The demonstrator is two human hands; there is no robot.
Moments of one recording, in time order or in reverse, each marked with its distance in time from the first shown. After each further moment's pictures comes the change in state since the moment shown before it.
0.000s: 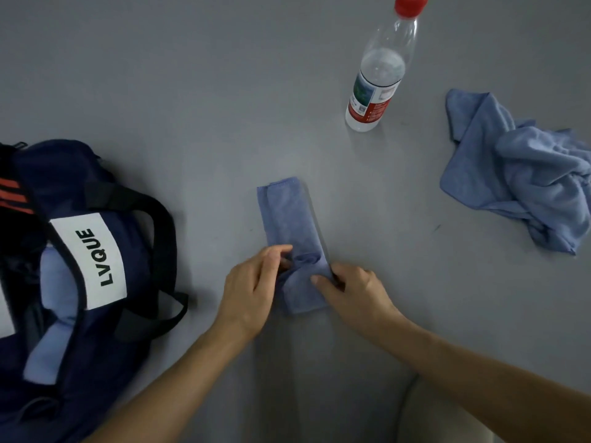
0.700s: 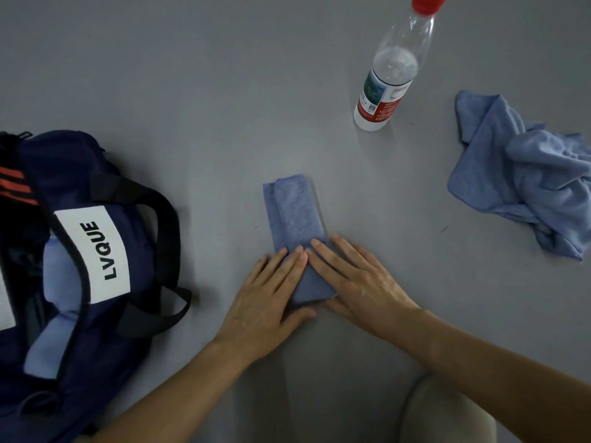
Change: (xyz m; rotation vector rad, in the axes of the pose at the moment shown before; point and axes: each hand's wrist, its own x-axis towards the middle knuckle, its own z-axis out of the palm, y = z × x) left_hand -0.019 -0.034 0.020 0.559 -0.129 0.482; right_hand 0.016 0.032 -0.004 -0.623 0.113 -0.784
